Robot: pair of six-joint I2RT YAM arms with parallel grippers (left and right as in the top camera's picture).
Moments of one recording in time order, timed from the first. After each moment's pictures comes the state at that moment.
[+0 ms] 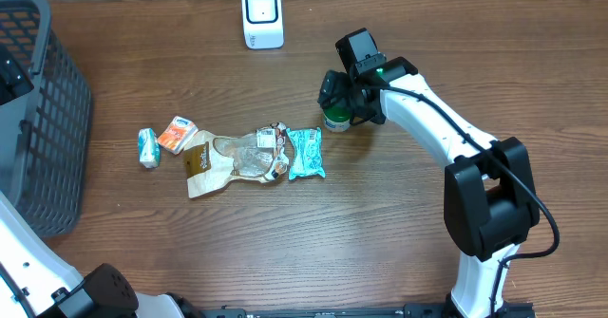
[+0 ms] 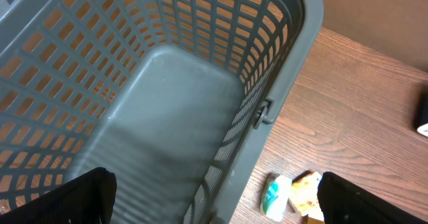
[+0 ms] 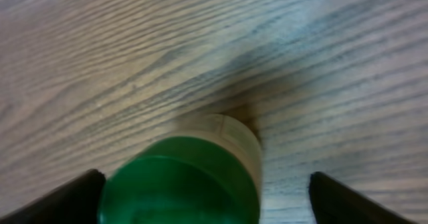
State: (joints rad) left arm 0.63 1.64 2.05 -1.23 0.09 0.06; right arm 0.42 2.03 1.58 -0.73 0.01 0.72
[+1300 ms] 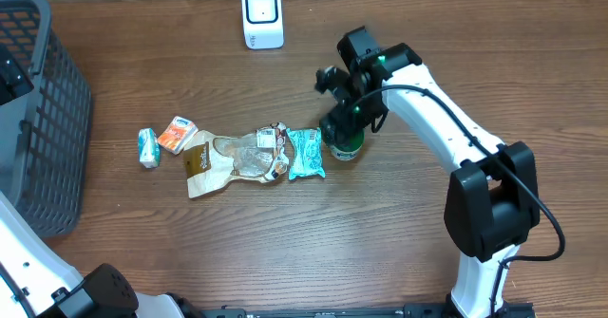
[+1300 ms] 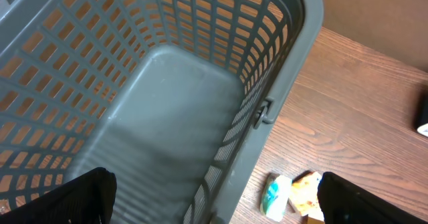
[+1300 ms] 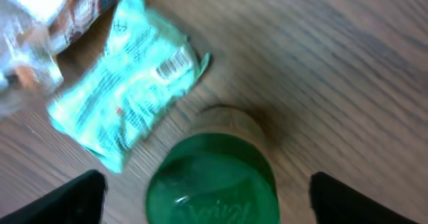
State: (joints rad) left arm 0.63 1.64 2.05 -1.23 0.09 0.06; right arm 0.42 2.03 1.71 -1.09 -0.20 -0.28
